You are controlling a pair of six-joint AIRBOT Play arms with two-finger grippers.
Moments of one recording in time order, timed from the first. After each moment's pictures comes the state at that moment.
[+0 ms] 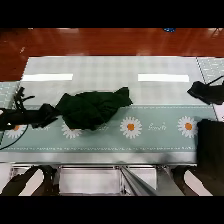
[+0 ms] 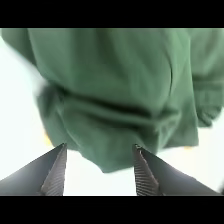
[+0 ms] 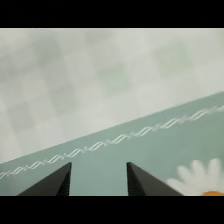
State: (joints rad) left arm 0.32 -0.91 0.54 0.79 -1.15 -1.41; right arm -0.28 -1.00 0.90 -1.24 1.00 1.63
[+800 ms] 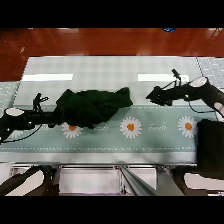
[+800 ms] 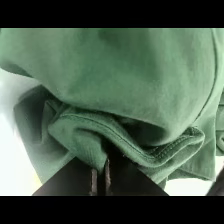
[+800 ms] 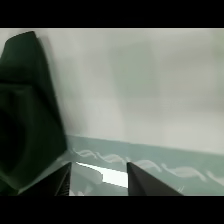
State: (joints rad) left arm 0.21 -1.15 0.49 0.60 -0.92 -1.25; right arm -0.03 -1.49 1.00 -0.76 0.99 1.36
